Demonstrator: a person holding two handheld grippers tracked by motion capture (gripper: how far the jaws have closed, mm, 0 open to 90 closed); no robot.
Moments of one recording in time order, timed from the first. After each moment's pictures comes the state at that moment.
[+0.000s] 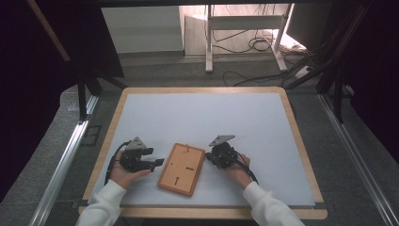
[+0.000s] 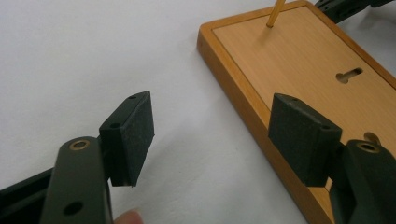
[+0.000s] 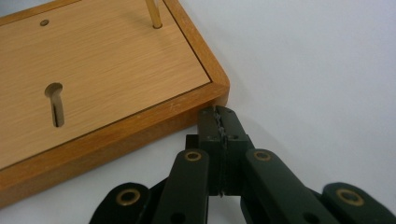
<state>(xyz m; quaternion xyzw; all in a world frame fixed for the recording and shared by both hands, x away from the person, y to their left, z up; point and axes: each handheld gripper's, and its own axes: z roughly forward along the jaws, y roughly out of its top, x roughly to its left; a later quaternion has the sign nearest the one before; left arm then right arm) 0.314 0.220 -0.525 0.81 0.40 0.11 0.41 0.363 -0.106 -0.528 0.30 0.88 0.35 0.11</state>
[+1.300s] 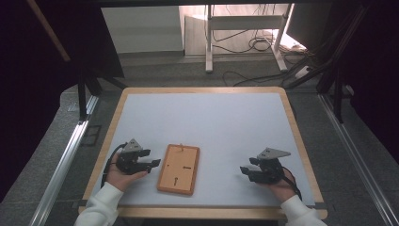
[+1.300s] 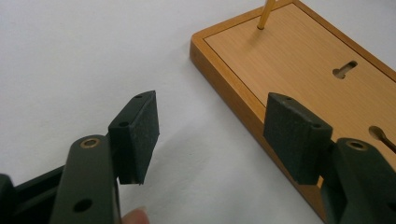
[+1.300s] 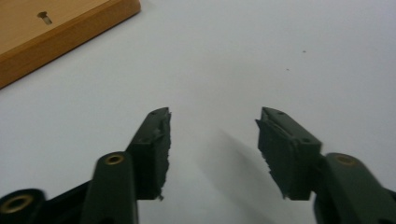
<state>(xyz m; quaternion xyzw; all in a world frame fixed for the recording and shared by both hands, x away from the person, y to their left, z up) 0.305 0.226 -0.525 0.81 0.41 0.13 0.40 0.310 -0.242 -0.514 0.36 0.83 0.39 0.14</state>
